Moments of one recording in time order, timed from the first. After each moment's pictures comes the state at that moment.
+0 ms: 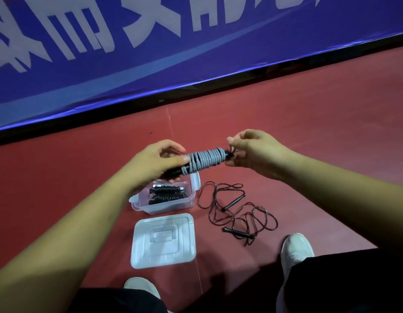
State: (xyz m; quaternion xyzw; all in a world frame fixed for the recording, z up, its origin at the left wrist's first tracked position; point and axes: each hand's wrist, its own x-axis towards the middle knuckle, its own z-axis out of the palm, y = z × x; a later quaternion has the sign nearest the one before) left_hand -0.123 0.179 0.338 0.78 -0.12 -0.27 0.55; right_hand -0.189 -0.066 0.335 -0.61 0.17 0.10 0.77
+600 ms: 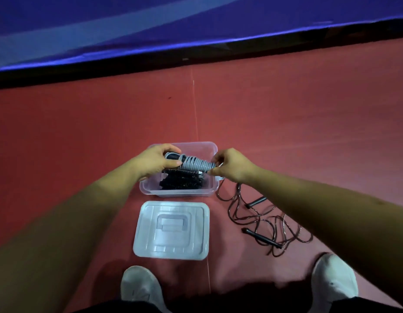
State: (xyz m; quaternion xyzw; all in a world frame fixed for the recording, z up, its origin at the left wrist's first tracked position) left_hand 0.007 0.259 0.144 0.84 0.00 -0.30 0.44; right_hand -0.049 0.024 0.137 -0.89 0.03 0.20 0.41
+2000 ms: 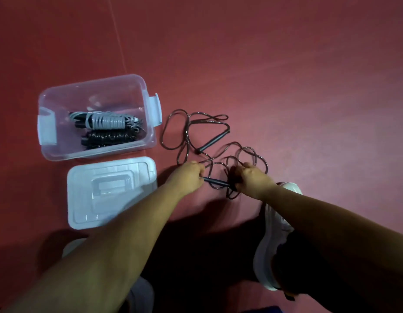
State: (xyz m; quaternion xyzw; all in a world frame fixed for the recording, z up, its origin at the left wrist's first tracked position) left_hand -0.144 0.074 -0.052 0.87 -0.25 -0.38 0.18; right_hand -0.238 -0.131 -0.053 -0.90 0.12 0.34 0.23
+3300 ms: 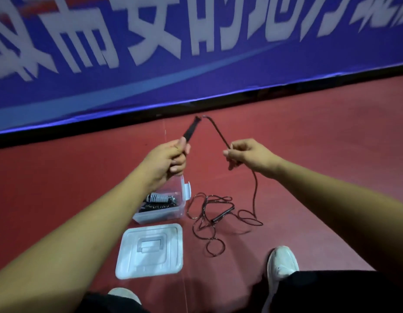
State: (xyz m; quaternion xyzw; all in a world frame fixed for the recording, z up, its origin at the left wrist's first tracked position) left_hand -0.135 0.136 0.334 0.60 -0.16 -0.30 0.73; right_hand -0.180 -0.110 0.311 -0.83 0.00 0.04 0.55
